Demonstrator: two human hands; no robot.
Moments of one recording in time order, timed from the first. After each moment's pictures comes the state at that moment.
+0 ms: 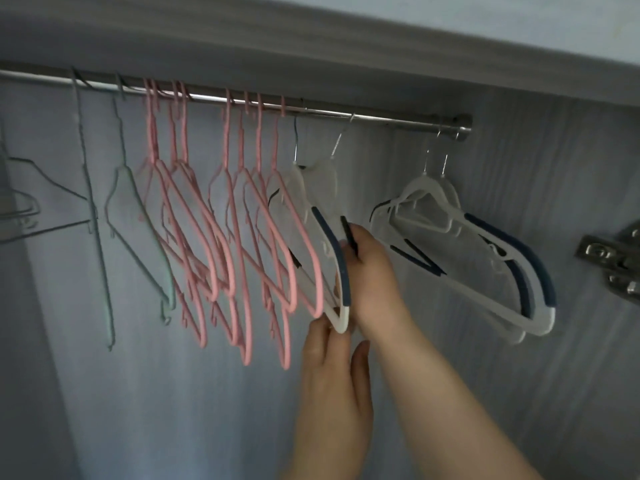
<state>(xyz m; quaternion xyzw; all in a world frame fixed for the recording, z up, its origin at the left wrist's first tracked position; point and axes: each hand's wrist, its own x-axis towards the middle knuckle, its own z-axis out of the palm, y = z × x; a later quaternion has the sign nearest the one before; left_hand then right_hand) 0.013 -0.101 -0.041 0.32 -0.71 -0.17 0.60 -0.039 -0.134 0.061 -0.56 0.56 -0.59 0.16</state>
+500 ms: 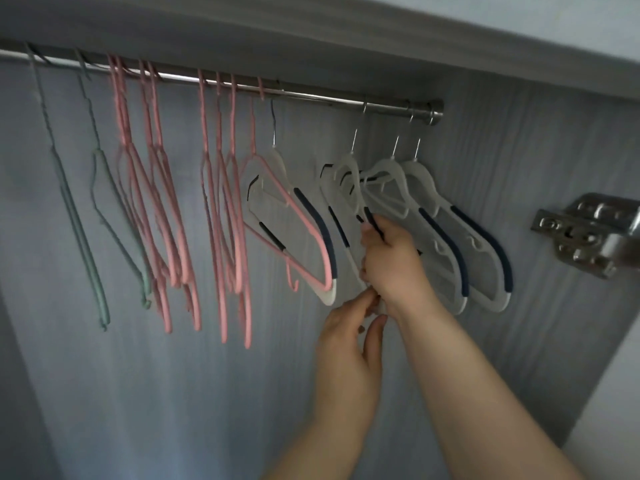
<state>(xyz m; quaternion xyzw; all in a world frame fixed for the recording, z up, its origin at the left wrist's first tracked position) -0.018 -0.094 -0.035 0.27 -0.68 -0.29 0.61 -0.081 -0.116 0.059 -0.50 0.59 -0.61 0.15</state>
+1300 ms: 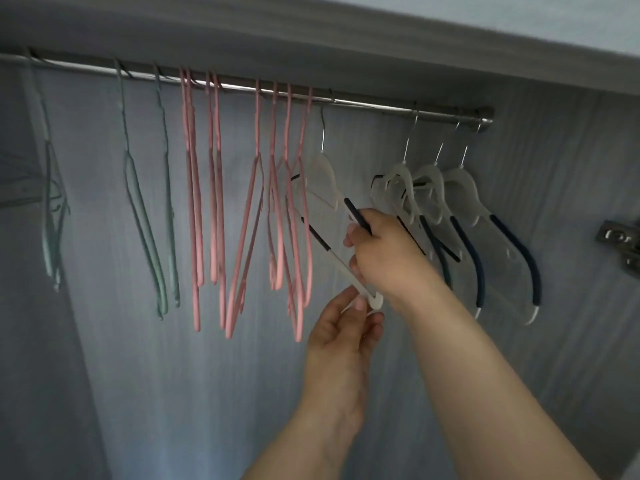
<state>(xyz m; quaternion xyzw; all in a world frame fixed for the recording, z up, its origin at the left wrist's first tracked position) 0.035 -0.091 -0.011 0.19 -0.31 -0.72 0.59 -0.022 -0.115 0.084 -0.61 0.62 -0.48 0.14</state>
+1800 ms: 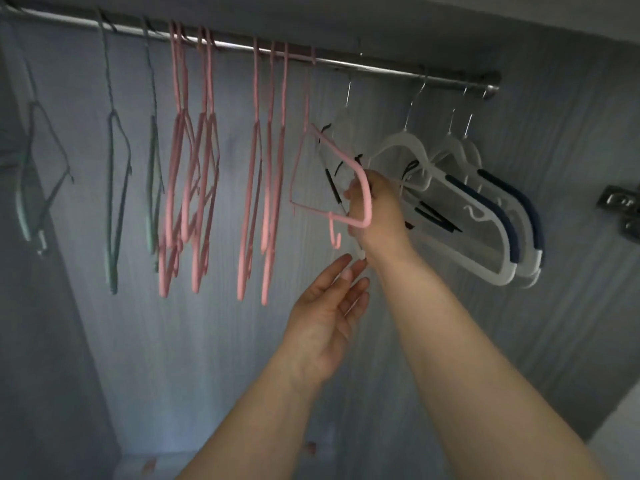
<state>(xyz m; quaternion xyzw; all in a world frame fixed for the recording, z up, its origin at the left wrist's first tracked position) 0.051 -0.116 -0.022 0.14 -0.31 -0.79 0.50 -0.024 -0.150 0.071 -0.56 0.58 -0.58 0.11</state>
